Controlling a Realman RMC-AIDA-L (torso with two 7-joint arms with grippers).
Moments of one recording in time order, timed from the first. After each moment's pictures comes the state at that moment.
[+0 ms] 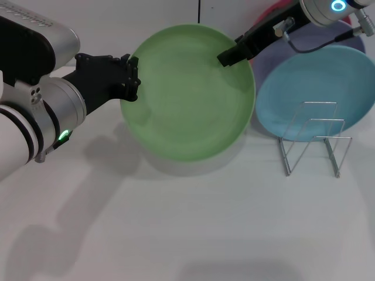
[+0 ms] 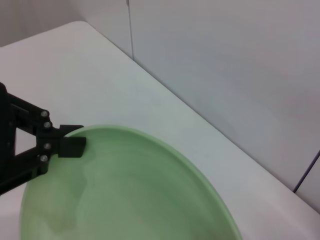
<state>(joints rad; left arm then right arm) -0.12 -2.06 -1.28 -1.66 2.68 -0.41 0.33 0.96 2.01 -1.11 -1.18 -2.50 -1.43 2.46</state>
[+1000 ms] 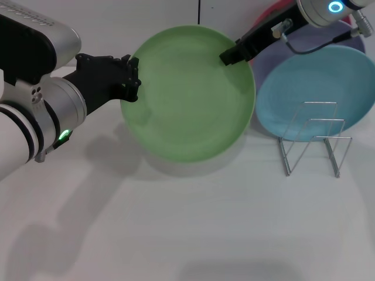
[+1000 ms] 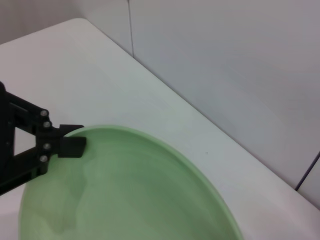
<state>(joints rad) -0.13 -2.06 -1.28 -1.66 2.68 -0.42 0.33 0.97 2.02 -1.12 -1.17 -2.51 -1.42 2.46</state>
